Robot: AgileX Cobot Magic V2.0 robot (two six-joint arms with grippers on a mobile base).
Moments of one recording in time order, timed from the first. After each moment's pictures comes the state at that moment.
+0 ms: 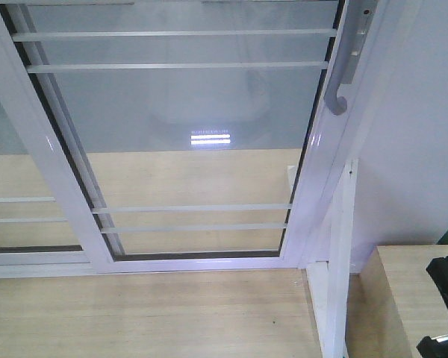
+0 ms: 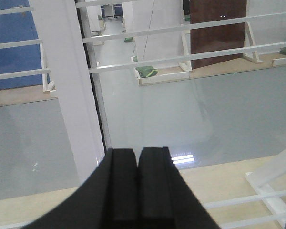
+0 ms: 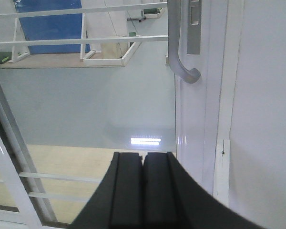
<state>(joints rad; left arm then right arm) -0.09 -0.01 0.03 0.10 0.15 -0.01 0.23 -0.01 0.03 0.02 0.26 0.09</state>
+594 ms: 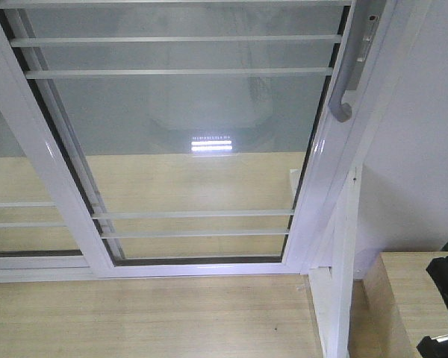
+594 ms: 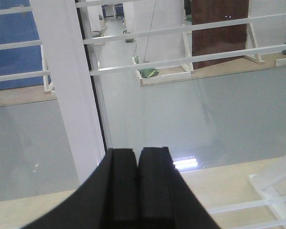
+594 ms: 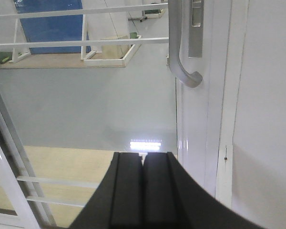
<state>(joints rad) -0.09 -0.01 0.03 0.10 0.15 -0.01 0.23 -0.01 0.03 0.02 0.26 0.09</state>
